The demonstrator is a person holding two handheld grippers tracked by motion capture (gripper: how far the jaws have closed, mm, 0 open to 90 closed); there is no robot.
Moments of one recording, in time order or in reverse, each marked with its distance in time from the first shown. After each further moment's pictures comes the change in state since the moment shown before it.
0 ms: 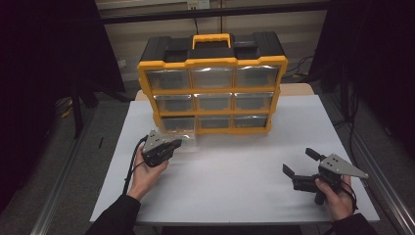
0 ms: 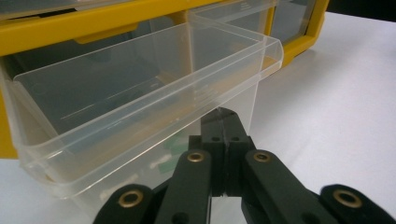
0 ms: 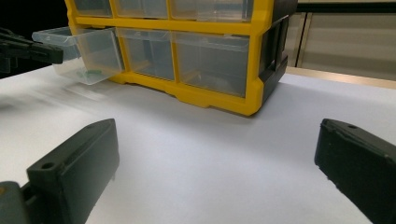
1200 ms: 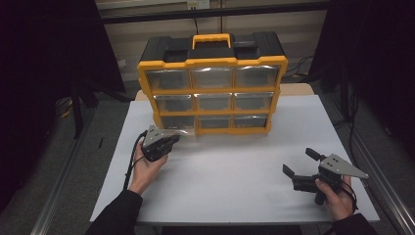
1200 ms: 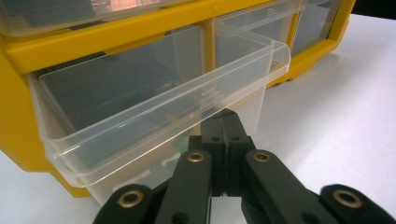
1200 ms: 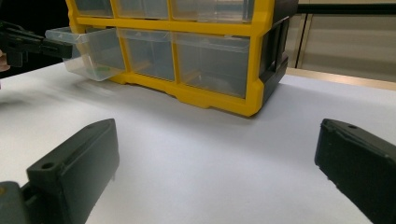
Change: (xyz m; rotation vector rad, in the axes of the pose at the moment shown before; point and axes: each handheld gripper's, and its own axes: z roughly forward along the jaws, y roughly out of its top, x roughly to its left) left arm 0.011 0.006 0.008 -0.004 0.042 0.005; right arm 0.000 0.000 -0.001 0.001 0.001 -0.003
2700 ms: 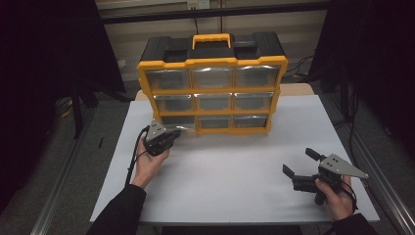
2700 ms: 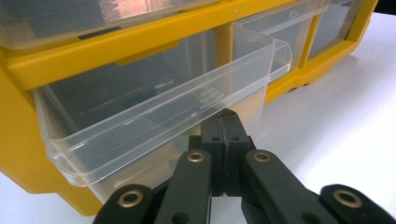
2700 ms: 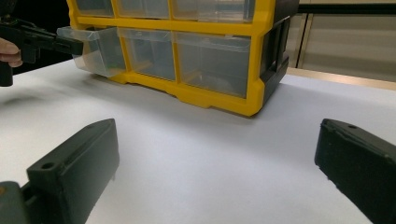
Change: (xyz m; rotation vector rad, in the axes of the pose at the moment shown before) left arm 0.008 0.007 0.015 0.010 0.013 -0.001; right arm 0.000 0.000 0.000 0.000 0.001 -0.002
